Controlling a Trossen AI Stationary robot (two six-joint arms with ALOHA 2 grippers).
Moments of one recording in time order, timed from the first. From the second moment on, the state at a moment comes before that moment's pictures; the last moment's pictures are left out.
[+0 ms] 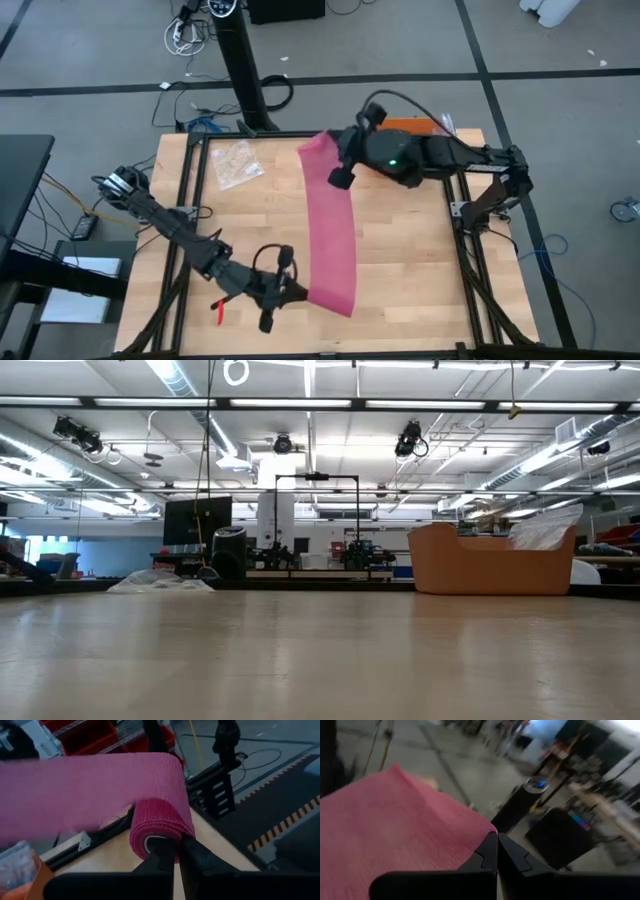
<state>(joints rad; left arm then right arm) -0.65 1.48 1.01 0.28 -0.41 0.31 0.10 1.63 1.94 -0.71 0.77 -0.19</state>
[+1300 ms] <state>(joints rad) -0.83 1.48 1.03 0.30 -0.39 0.30 0.13 1.63 1.44 -0.37 0.35 0.10</state>
